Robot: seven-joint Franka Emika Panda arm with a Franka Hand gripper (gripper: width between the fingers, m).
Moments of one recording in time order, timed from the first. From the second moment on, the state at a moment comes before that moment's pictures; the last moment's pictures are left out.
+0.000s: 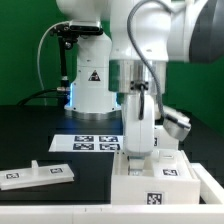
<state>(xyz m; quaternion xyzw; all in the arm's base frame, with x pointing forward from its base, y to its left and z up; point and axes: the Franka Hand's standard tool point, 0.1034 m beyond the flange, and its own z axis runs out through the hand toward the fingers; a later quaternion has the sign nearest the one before) 0.585 0.034 0.058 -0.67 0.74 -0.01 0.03</state>
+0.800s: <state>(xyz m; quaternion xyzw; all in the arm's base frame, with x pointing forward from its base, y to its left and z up) 0.591 0.076 0.083 -0.67 0.74 -0.01 0.05</state>
